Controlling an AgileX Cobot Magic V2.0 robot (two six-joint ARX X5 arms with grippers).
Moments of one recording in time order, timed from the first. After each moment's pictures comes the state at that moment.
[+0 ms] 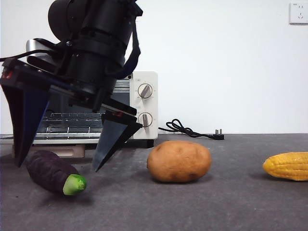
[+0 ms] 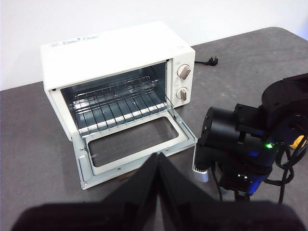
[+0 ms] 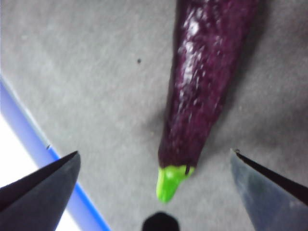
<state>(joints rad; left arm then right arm) -0.14 0.62 1.36 -1.15 0.16 0.09 0.99 2.12 1.72 -0.95 -0.23 0.04</state>
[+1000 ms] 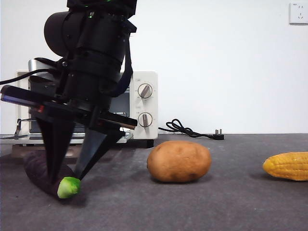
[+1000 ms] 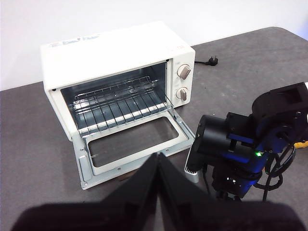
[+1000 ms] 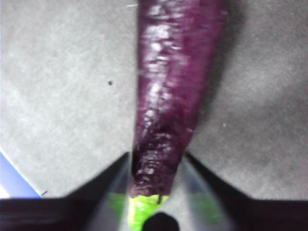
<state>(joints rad) -0.14 0.62 1.36 -1.15 0.16 0.10 0.99 2.16 1.72 -0.90 -0.17 0.12</state>
